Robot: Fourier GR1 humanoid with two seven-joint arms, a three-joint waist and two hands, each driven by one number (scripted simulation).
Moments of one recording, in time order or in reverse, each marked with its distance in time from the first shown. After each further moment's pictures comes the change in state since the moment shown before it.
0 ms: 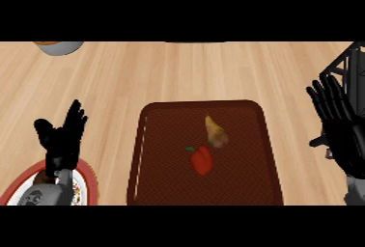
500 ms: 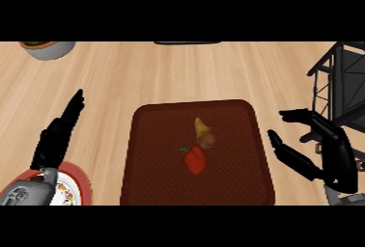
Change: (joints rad) left arm -0.024 0.166 -0.092 -0.037 -0.121 -0.164 -0.135; right arm 0.034 0.039 0.118 0.014 0.547 -0.398 -0.145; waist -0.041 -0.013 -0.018
